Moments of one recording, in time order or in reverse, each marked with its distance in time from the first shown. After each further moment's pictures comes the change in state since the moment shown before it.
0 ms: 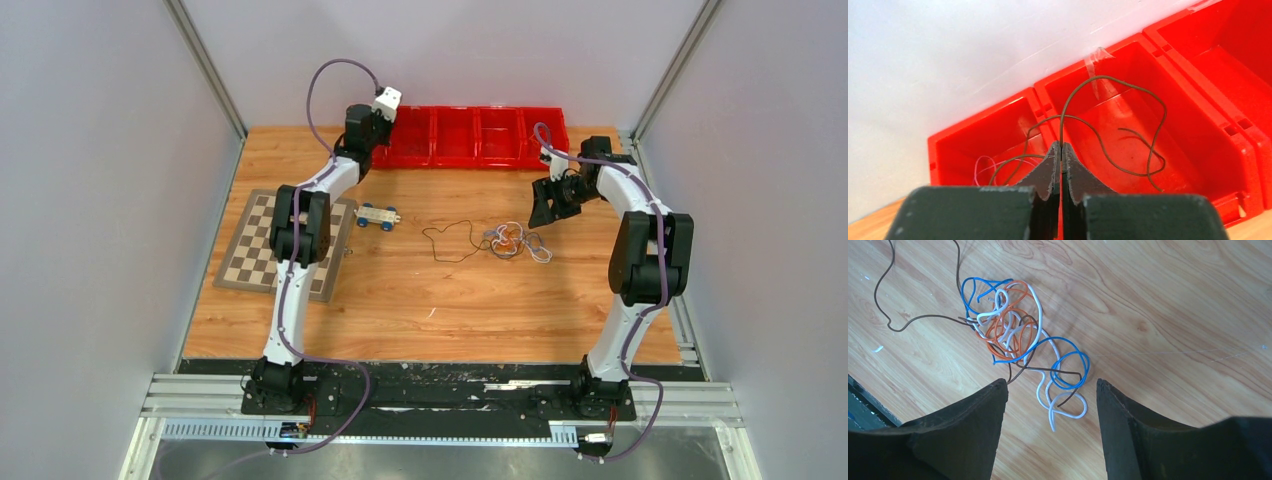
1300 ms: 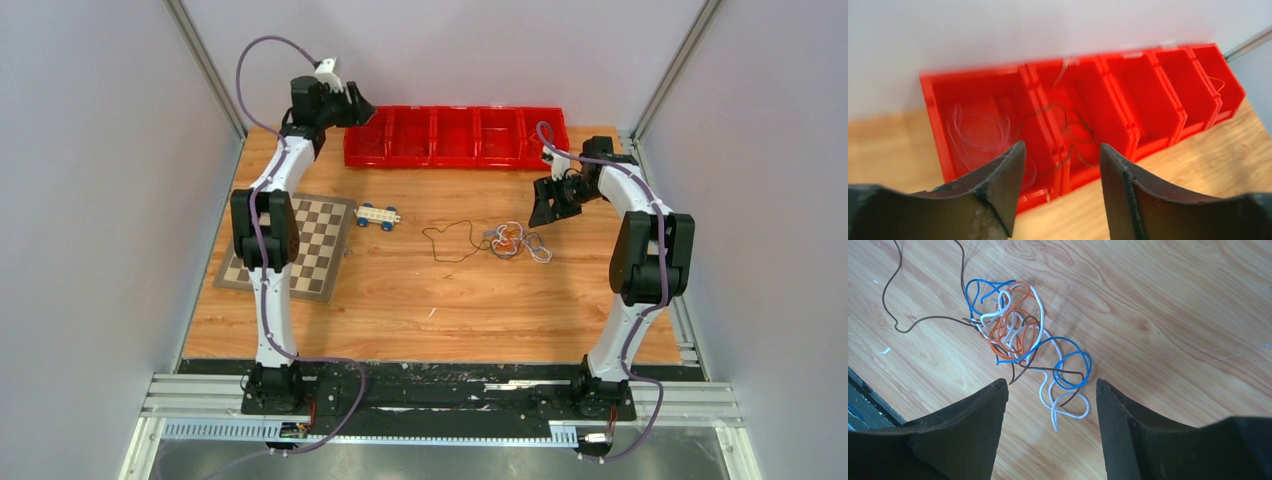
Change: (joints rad) left arm 0.167 -0.199 0.054 -0.296 0.350 -0.452; right arm -0.009 0.000 0.000 0.000 -0.019 0.012
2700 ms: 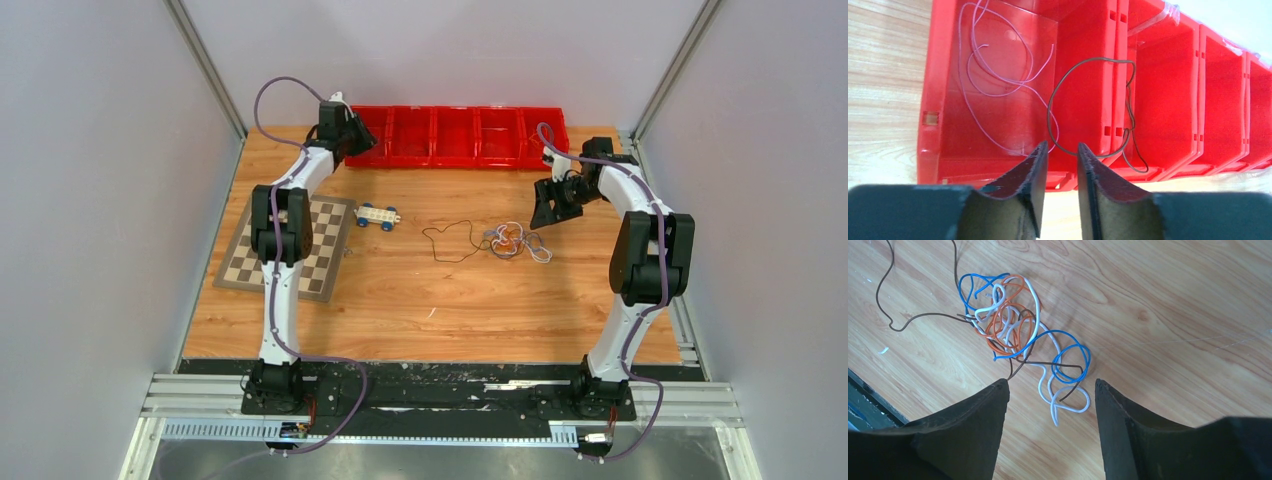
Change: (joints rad) left arm -0.051 0.123 -0.044 -0.139 -0.290 -0.336; right arm 0.000 0.000 0.000 -0.015 0.026 0.018
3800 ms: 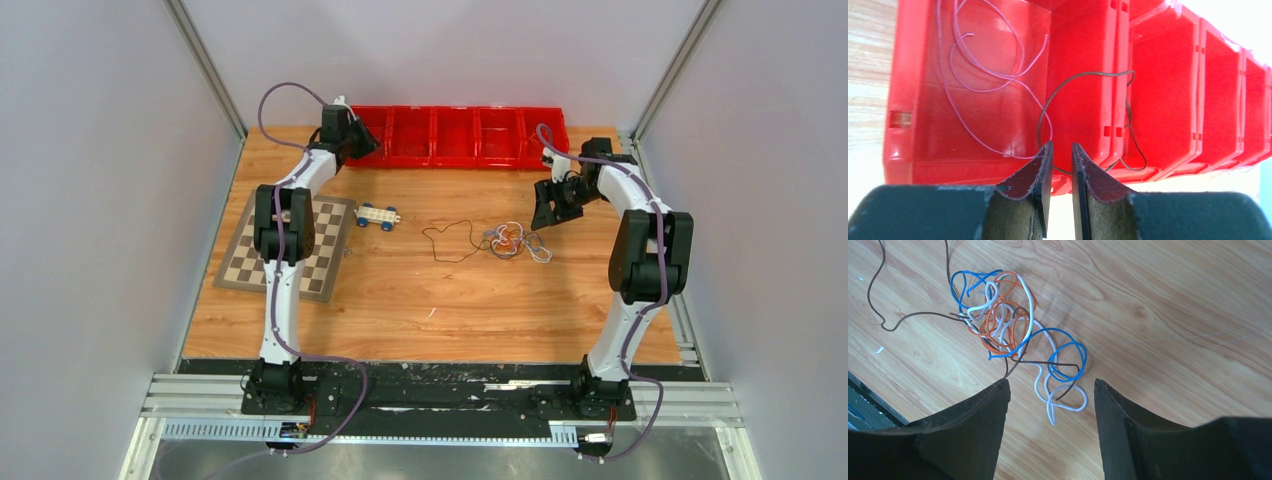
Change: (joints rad) left arm -0.007 0.034 0.009 0.018 0.024 -0.045; right arm 0.000 0.011 0.008 -0.015 0.019 0.000
